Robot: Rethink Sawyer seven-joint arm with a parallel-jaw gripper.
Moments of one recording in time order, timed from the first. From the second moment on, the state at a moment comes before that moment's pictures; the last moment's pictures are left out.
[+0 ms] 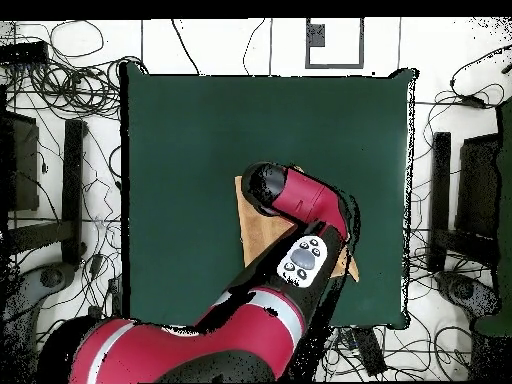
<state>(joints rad) 0.11 -0.19 -0.56 1.37 0.45 0.59 1.83</state>
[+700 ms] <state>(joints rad) 0.11 -0.12 -0.58 1.32 0.47 0.59 1.83</state>
